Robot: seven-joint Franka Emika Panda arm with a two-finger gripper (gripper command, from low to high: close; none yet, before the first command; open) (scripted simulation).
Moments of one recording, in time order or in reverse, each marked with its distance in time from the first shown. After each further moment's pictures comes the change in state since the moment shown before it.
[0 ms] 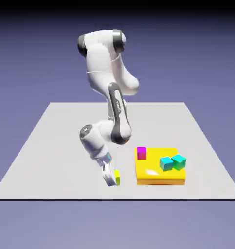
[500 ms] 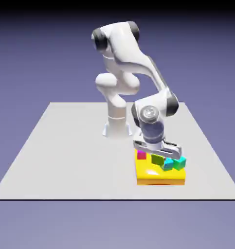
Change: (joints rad) arm 0.234 -0.033 0.353 0.378 -0.519 -0.619 -0.150
